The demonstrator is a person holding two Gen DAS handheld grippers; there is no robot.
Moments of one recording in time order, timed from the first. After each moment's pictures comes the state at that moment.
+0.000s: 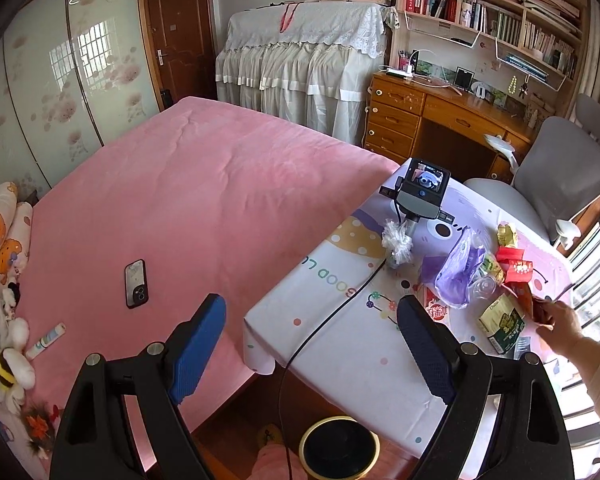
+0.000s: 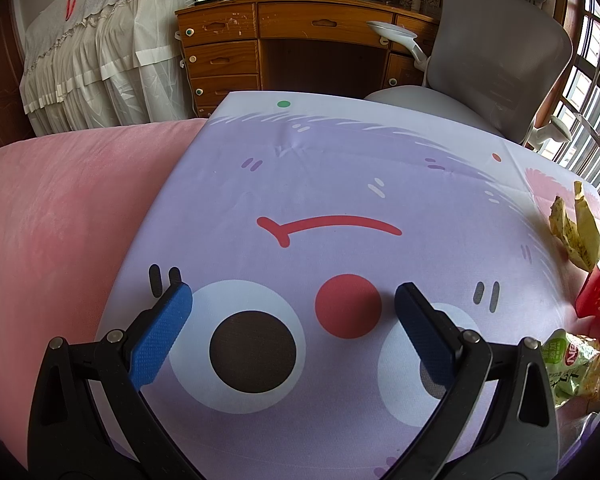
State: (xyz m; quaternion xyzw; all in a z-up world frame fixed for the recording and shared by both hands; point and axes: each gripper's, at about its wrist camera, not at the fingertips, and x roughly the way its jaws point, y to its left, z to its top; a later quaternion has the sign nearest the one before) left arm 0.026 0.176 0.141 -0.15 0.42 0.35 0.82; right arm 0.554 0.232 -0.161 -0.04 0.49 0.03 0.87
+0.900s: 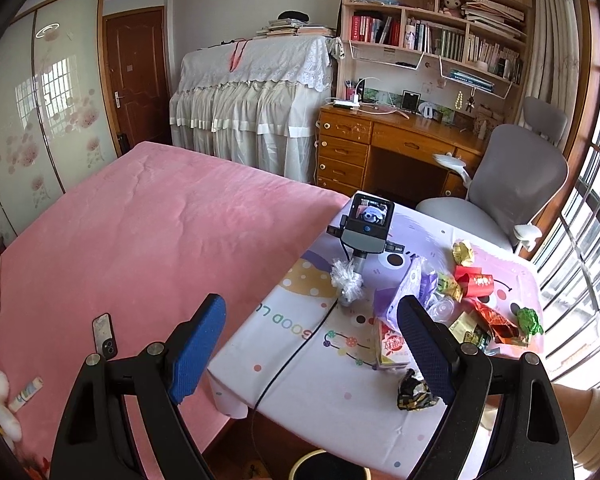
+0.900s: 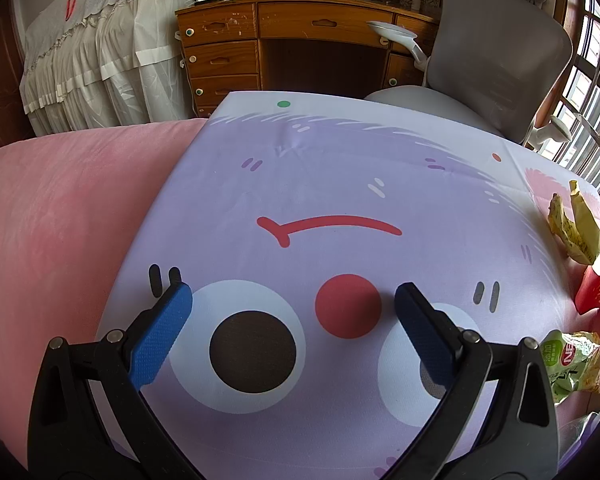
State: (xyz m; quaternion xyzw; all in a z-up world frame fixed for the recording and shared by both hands) left arm 0.056 0.165 0.169 -0.11 0.36 0.27 0.89; right arm 0.553 0.231 -0.160 -0.04 0.49 0.03 0.87
